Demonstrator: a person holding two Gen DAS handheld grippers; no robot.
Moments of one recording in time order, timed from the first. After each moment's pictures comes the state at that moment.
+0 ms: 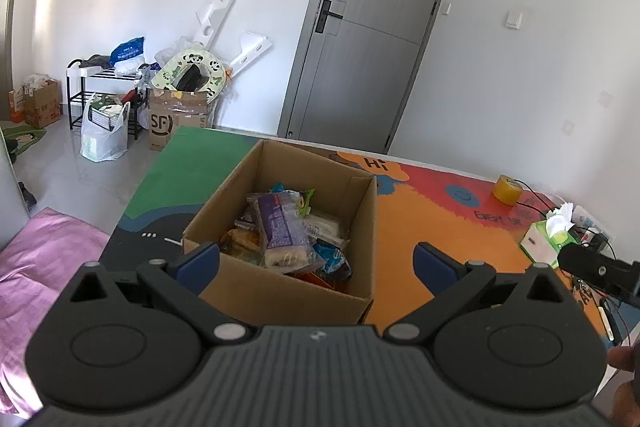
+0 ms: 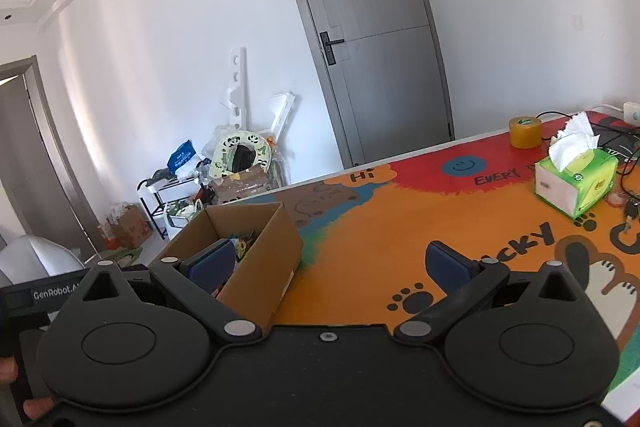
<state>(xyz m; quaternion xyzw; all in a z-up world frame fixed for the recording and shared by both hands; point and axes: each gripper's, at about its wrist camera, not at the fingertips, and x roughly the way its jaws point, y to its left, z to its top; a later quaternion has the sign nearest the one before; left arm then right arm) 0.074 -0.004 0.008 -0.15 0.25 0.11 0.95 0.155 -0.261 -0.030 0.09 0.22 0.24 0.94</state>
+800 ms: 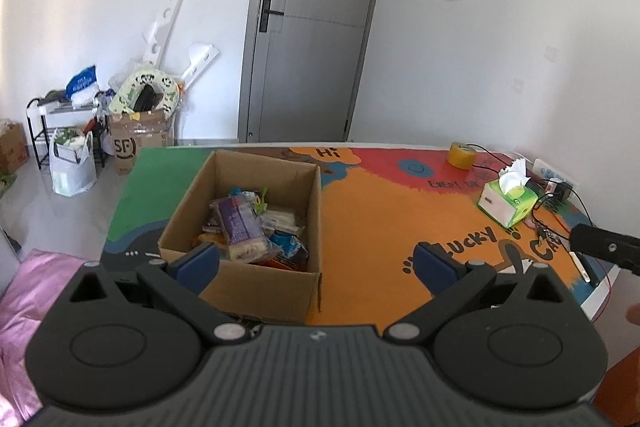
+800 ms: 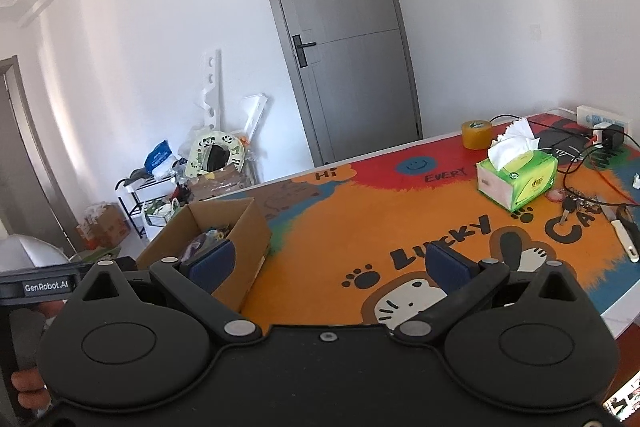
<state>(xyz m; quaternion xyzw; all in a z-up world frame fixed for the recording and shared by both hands) 0.047 -0.034 0.028 -0.08 0.26 0.04 0.96 0.110 -0.306 -0.008 0.08 0.23 0.20 0.95</state>
